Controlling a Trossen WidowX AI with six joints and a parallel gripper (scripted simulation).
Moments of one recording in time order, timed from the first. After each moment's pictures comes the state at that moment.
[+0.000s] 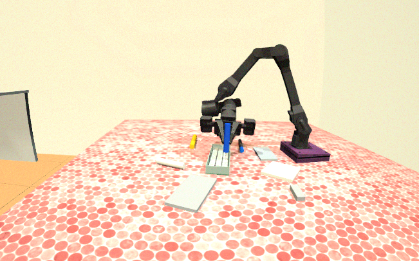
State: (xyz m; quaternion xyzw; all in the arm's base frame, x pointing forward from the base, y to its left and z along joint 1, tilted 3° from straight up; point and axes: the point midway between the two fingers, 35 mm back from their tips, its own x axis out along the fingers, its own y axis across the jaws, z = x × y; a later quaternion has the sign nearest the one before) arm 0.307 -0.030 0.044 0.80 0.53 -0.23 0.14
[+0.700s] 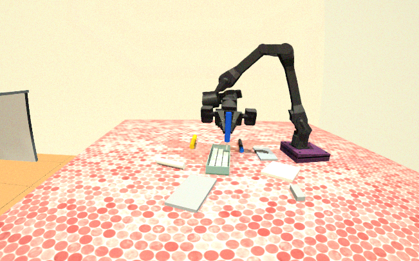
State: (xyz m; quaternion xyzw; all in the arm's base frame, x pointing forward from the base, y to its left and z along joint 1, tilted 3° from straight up) arm 0.307 -0.030 0.078 0.80 0.53 -0.23 0.14
